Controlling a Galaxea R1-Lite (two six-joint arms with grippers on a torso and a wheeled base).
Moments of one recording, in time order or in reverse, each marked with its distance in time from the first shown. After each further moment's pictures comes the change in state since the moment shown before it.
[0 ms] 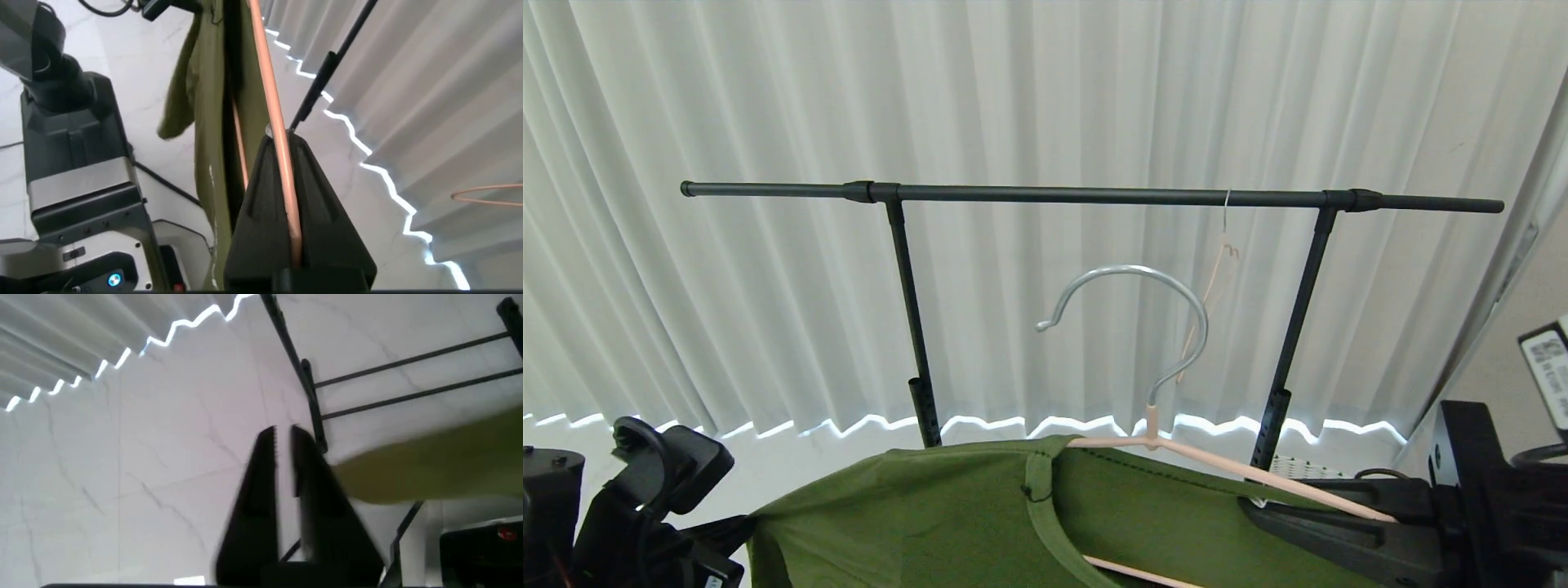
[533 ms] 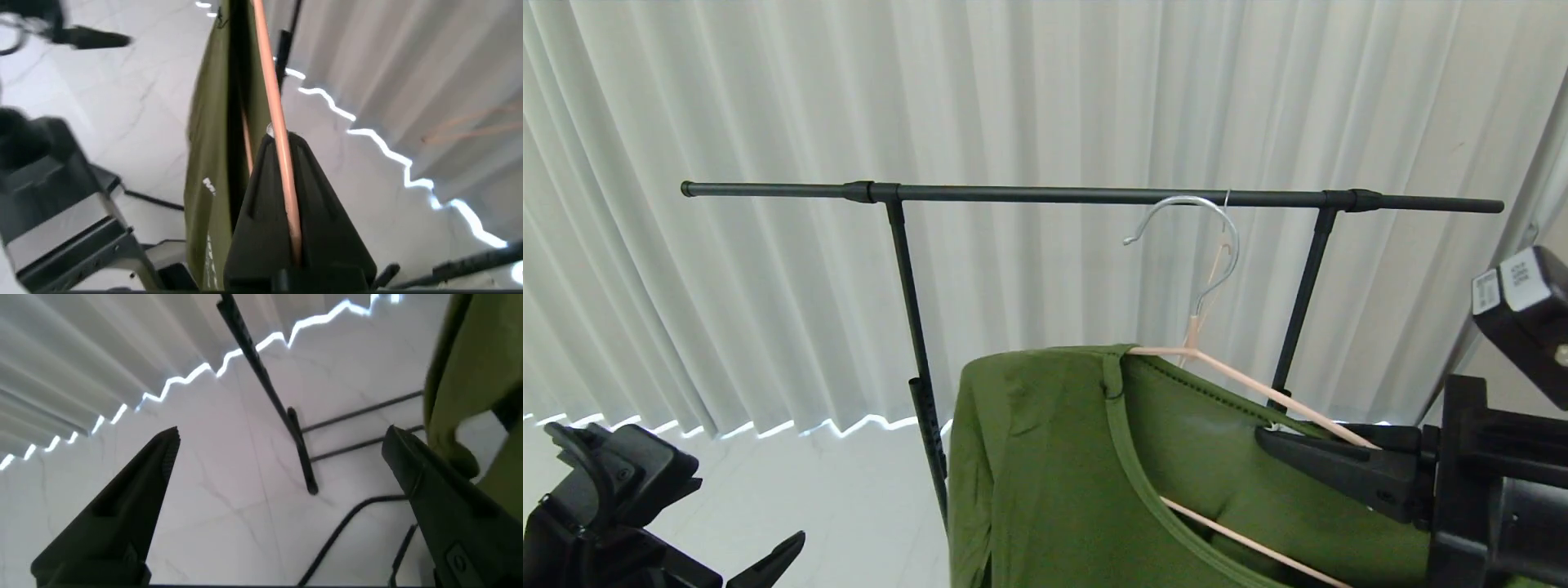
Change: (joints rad) left arm -0.073 -0.136 -0.003 -0.001 -0.036 0.003; right arm -0.088 0.014 -0.002 -0.001 -0.129 0.187
